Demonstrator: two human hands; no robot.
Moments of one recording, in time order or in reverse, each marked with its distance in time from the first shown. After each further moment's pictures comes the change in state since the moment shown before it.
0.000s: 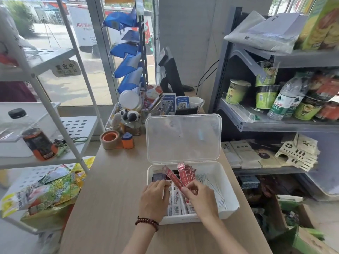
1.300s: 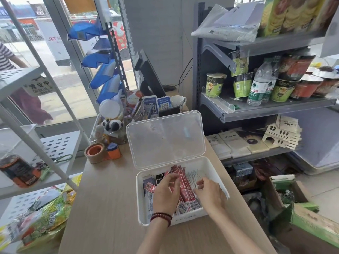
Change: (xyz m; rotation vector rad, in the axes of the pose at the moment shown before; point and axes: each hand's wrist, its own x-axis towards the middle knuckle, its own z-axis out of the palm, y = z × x) left_hand 0.019 0.062 0.018 -0.423 -0.133 -0.131; right_hand 0.015 0.041 -0.025 -0.245 0.153 0.186
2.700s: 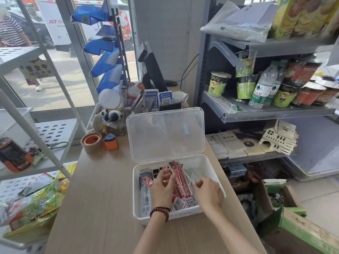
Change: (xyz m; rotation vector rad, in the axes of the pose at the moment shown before) left_hand 0.001 -0.003 0.012 -0.382 0.090 -0.241; right_hand -0.005 -0.004 -0.007 -0.020 0.014 0.080
